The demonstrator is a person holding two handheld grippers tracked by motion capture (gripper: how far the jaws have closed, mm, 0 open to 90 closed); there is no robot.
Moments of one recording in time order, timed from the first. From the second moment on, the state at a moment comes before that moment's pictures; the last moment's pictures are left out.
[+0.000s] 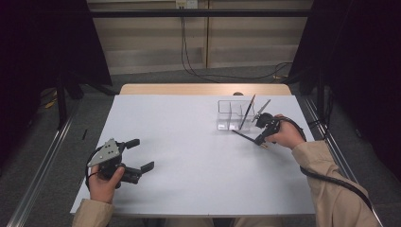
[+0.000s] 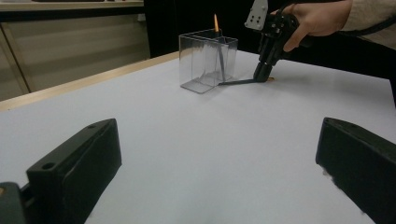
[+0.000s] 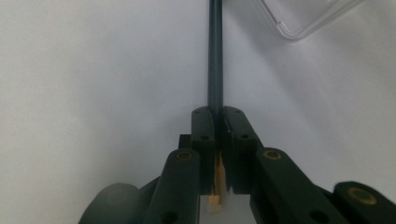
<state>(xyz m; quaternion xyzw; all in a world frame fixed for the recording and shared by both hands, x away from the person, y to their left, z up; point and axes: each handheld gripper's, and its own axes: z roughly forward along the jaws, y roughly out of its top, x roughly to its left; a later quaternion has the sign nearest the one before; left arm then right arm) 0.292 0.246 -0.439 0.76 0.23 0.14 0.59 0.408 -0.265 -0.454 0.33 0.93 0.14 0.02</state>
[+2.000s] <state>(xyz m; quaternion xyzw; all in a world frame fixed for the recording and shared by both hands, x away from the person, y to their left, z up) 0.315 0.185 -0.419 0.78 0.17 0.10 0.60 0.358 -0.218 -0.415 0.19 0.97 0.17 0.03</state>
